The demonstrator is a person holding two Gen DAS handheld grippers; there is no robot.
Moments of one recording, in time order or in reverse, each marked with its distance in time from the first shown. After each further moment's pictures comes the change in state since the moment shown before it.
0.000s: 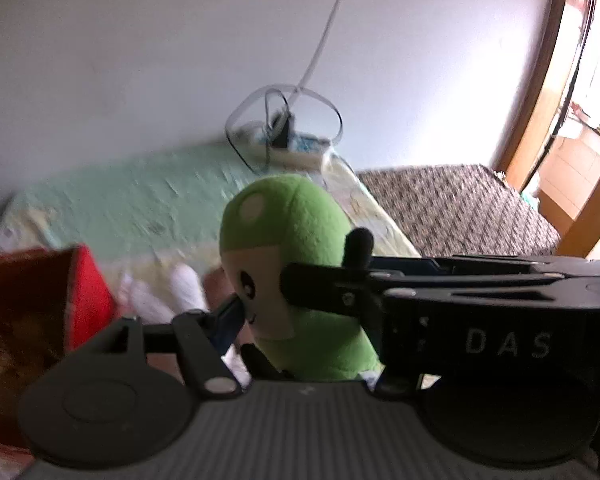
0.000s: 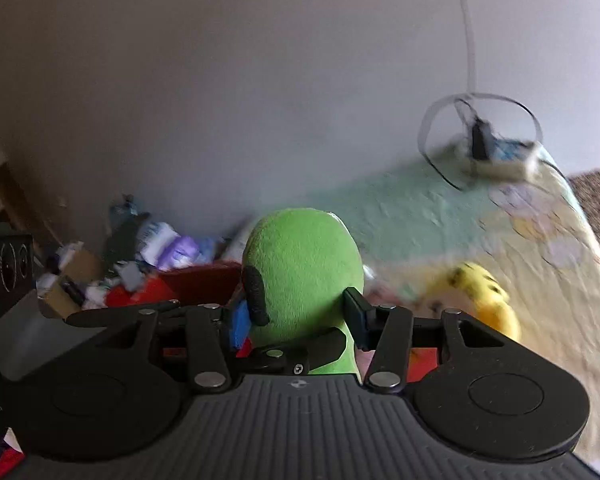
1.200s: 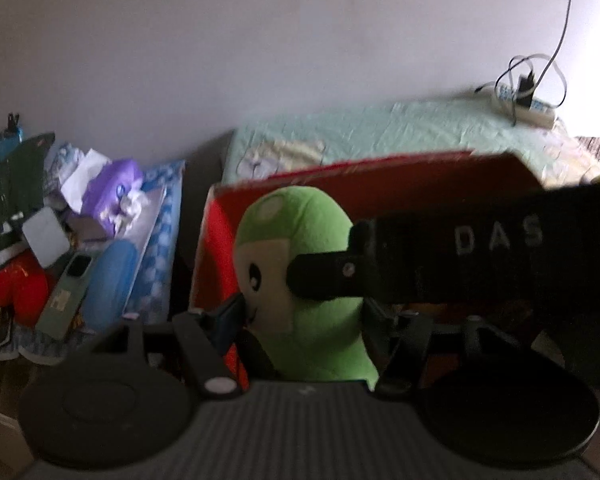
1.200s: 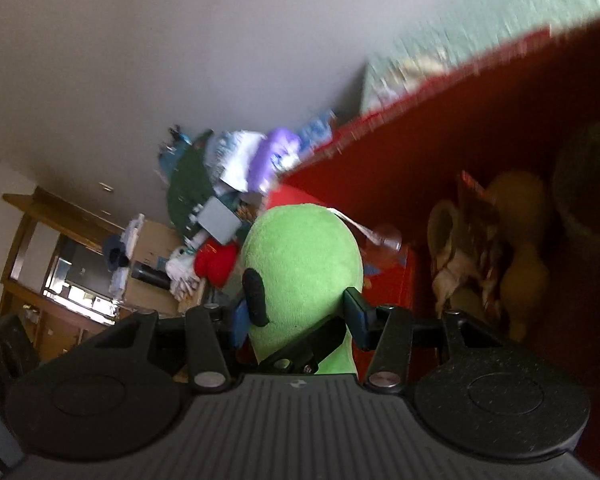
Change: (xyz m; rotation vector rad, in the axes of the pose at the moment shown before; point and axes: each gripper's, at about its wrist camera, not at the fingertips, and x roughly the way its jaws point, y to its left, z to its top) left arm -0.060 0.316 -0.061 -0.019 0.131 0.349; right arm 0.269 0.182 -0.074 0.365 0.336 0.218
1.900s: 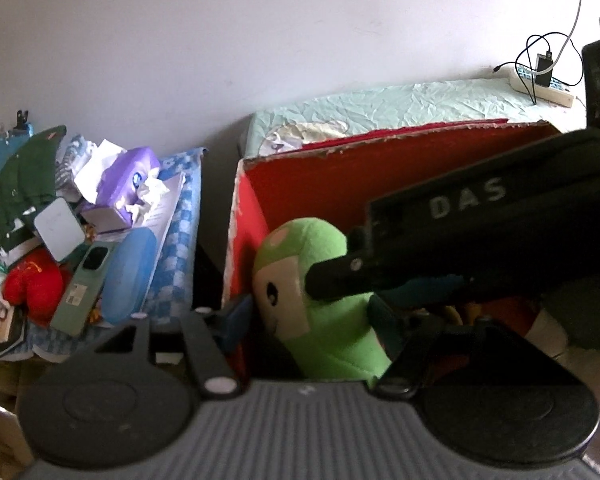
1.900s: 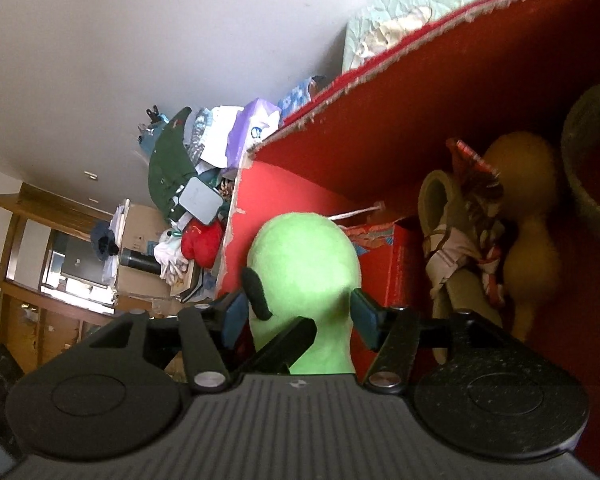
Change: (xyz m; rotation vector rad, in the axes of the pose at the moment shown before) left arm 0.009 0.015 -0.011 0.027 0.018 0.048; right arm 0.004 -0.012 0.007 0.044 0.077 -0.024
